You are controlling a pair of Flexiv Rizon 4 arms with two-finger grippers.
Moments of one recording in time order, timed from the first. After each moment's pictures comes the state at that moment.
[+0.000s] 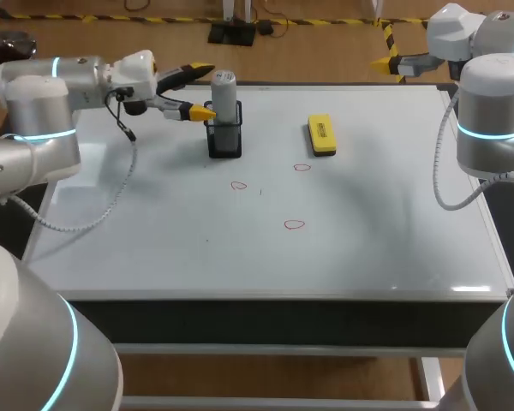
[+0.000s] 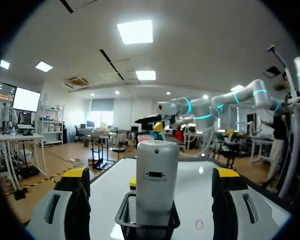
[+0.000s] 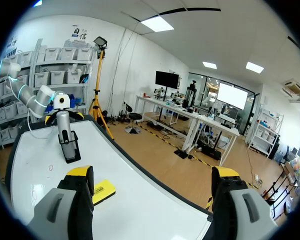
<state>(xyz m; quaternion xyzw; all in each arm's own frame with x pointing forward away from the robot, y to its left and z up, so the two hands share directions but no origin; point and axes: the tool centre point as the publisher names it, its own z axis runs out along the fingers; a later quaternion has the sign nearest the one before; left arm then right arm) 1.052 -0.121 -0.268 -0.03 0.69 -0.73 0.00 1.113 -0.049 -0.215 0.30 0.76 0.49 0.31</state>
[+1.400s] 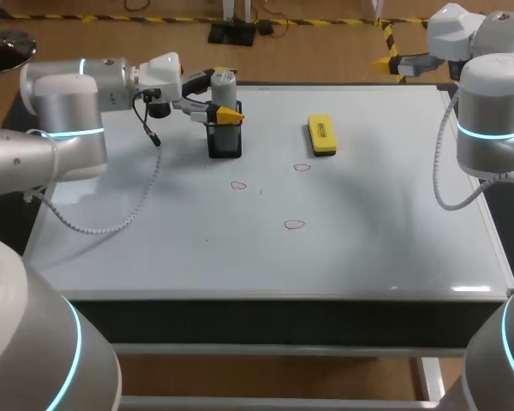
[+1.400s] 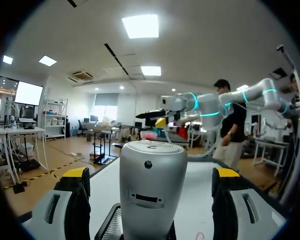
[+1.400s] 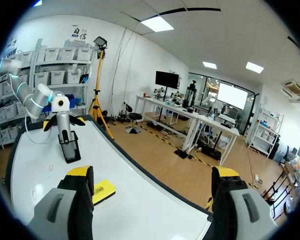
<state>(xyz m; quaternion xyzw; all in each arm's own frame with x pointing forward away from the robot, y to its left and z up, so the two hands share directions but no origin) 1.048 -0.164 -0.273 -0.06 0.70 -0.71 0.00 1.113 -0.049 -0.215 0.30 0.76 0.49 0.31</state>
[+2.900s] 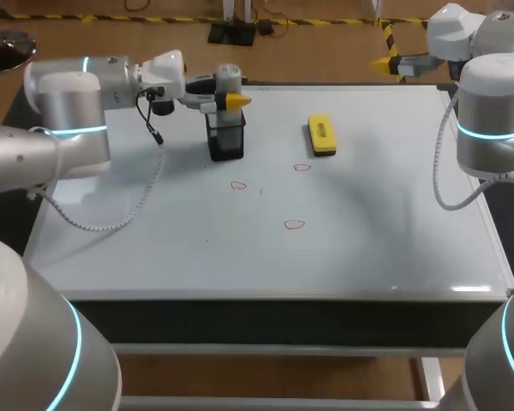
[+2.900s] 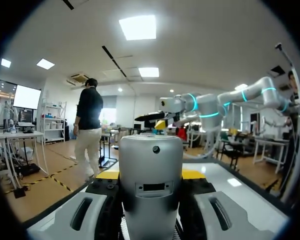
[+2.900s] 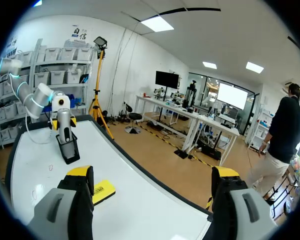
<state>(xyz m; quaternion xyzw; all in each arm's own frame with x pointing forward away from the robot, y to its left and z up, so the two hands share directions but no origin) 1.051 -0.169 -0.263 -0.05 0.69 -0.72 0.01 1.113 -0.049 -0.215 0.30 0.76 0.49 0.31</state>
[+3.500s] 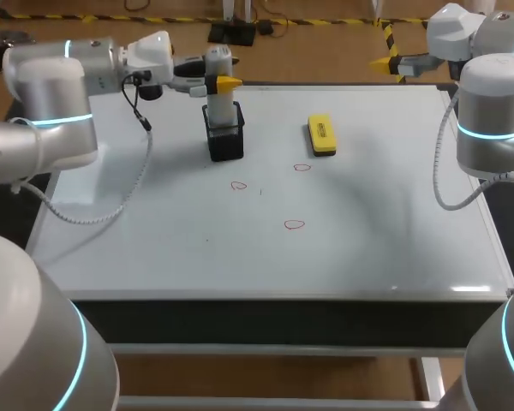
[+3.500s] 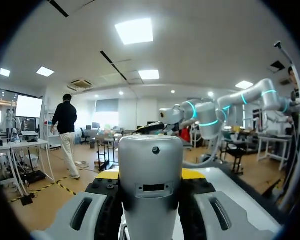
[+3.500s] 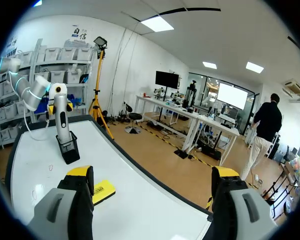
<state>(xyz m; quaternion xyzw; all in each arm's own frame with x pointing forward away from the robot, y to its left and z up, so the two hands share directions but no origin) 1.042 -0.153 -0.210 -0.04 0.69 -0.72 0.04 1.113 -0.049 -0.215 0.30 0.76 0.49 0.31</state>
